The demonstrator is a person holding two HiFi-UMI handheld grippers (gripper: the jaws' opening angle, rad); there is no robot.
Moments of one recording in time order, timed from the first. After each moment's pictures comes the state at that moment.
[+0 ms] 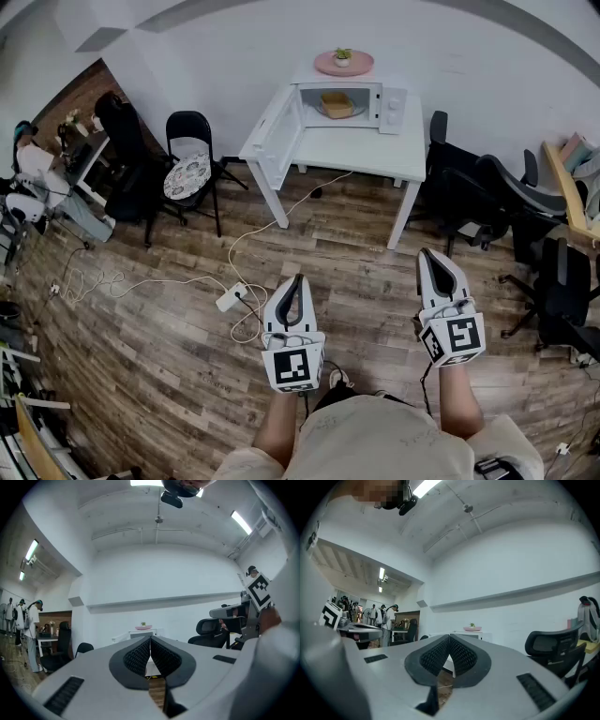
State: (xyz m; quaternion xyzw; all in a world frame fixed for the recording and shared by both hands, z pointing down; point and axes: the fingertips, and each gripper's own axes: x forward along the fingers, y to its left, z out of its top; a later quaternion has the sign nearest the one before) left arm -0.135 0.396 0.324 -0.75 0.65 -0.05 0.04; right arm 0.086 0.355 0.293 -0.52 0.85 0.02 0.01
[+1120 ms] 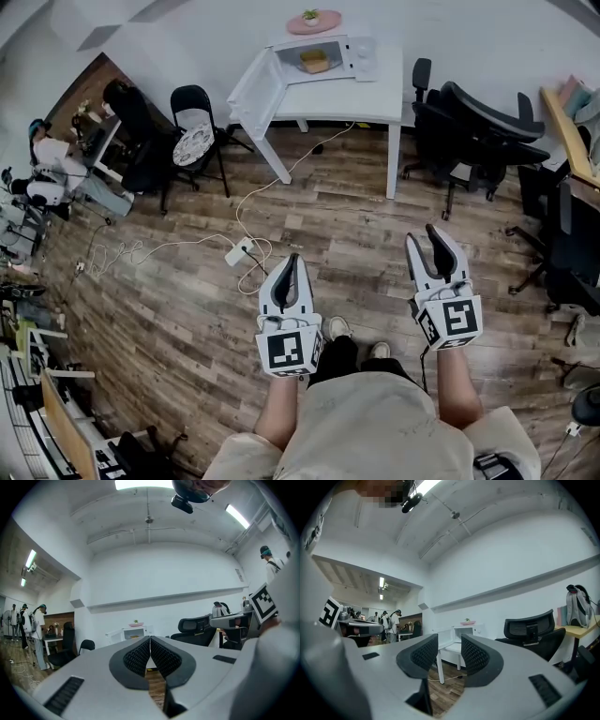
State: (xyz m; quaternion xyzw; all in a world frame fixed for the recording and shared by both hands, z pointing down) left arm 0.015 0.533 0.324 -0.74 0.67 -0.06 0.05; right arm 0.229 0.485 0.332 -0.50 0.86 -0.02 0.03
